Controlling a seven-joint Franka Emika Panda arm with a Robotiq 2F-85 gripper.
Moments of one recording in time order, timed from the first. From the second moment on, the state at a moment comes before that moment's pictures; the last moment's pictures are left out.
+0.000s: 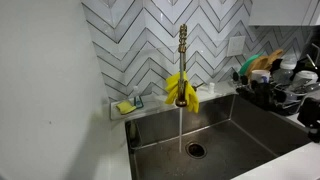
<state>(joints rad) 0.18 -0.81 0.32 -2.58 0.09 1.70 0.26</state>
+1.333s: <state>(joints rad) 0.27 -0.40 0.17 -2.35 0.15 2.37 -0.15</state>
